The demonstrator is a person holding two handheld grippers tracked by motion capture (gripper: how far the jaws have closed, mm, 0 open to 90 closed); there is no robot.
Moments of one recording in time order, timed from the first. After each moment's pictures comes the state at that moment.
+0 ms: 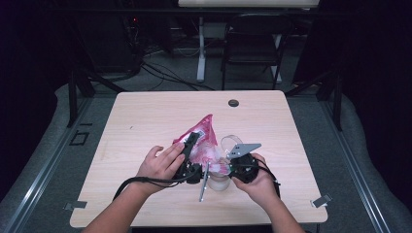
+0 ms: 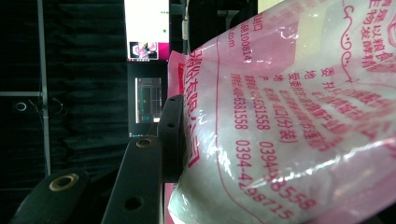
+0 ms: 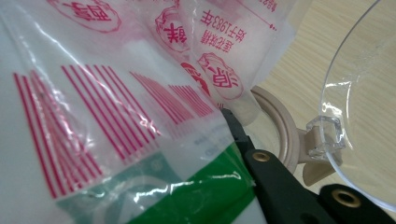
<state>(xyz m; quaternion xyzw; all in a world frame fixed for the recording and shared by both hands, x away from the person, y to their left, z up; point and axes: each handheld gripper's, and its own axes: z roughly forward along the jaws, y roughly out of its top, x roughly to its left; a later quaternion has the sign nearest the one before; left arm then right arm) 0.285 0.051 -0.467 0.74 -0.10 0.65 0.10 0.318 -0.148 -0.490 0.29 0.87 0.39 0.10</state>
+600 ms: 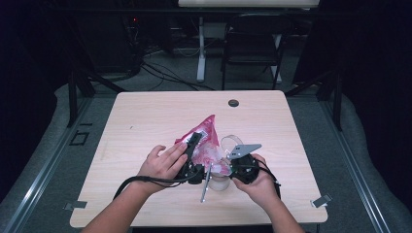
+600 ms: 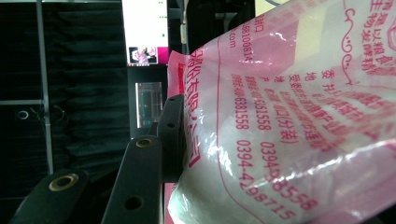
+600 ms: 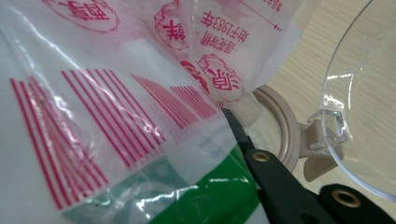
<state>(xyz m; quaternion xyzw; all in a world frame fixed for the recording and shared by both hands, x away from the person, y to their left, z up) 0.284 0.046 -0.464 0.75 -0.12 0.65 0.08 0.317 -0.149 -0.491 0.29 0.87 0.39 0.09</state>
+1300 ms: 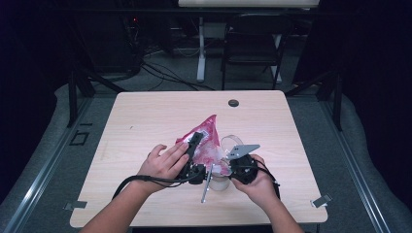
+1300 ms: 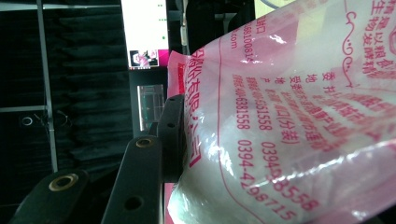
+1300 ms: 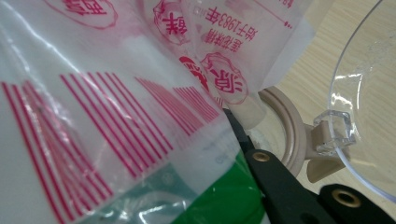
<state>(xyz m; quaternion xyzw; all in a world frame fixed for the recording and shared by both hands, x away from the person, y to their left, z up) 0.284 0.045 -0.463 0.74 -0.12 0.65 0.09 0.317 -0.146 -0.493 0.29 0.87 0.39 0.09</state>
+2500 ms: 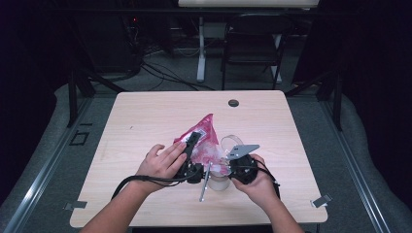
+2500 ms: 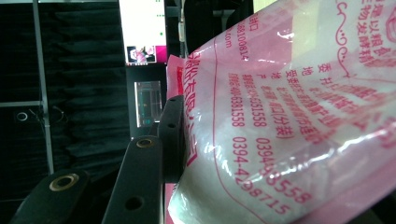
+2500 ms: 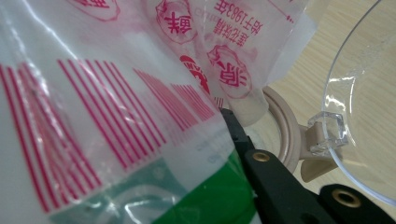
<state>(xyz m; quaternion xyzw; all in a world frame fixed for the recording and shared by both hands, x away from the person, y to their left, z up) 0.287 0.050 -0.464 0.75 -0.12 0.65 0.08 0.316 -0.146 -0.491 0.29 0.87 0.38 0.10</state>
